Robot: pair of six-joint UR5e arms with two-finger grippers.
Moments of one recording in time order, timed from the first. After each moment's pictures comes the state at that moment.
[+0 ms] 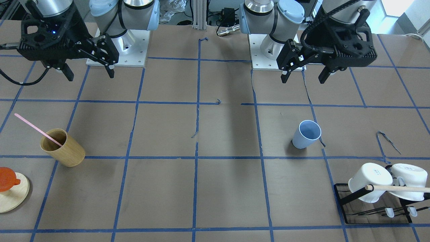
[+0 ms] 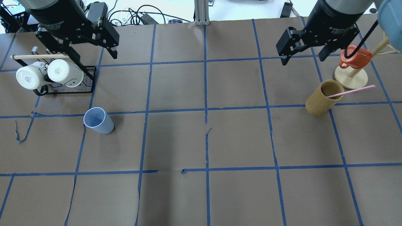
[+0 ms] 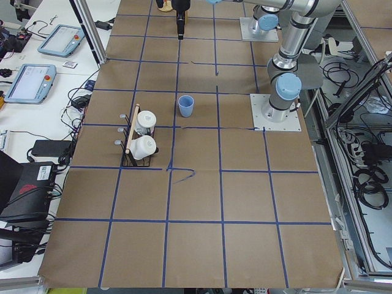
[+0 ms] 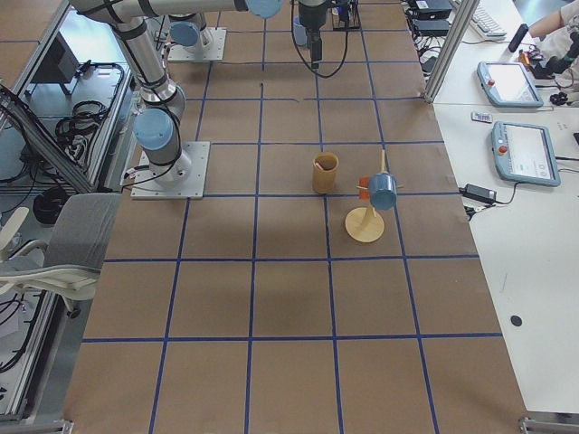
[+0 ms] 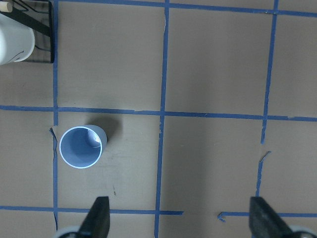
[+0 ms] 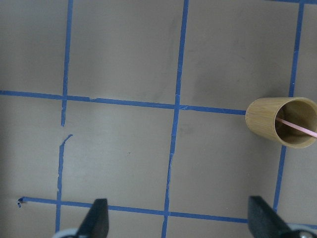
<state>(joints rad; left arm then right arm) -1.55 -1.60 -1.41 -1.68 1.54 -0.03 1.55 -1.61 1.54 -1.57 -1.53 -0.12</state>
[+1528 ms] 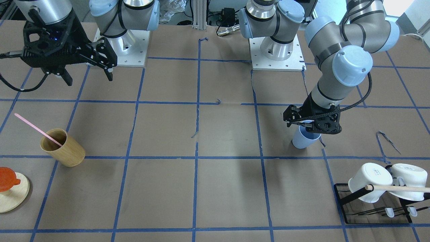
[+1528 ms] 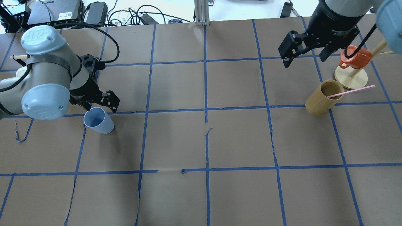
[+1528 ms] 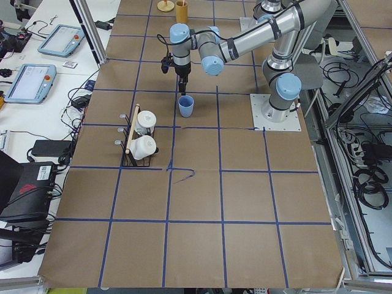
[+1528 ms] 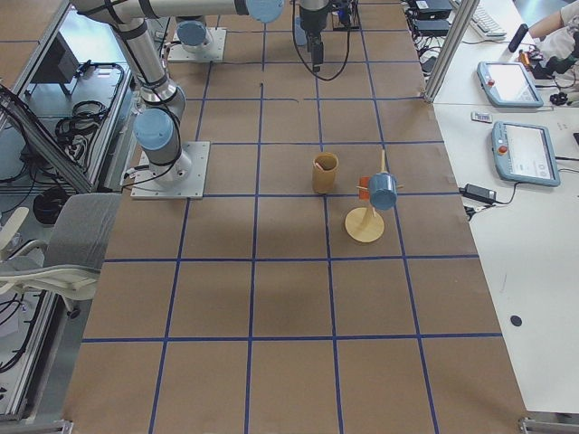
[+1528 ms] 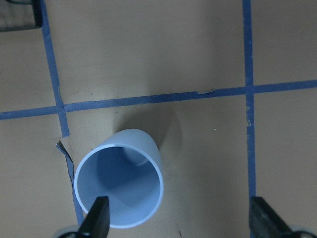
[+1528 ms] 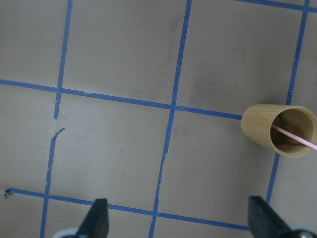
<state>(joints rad) -1.38 -1.69 -1.95 -1.13 1.62 0.28 1.53 -1.60 1.55 -1.58 -1.53 -0.23</state>
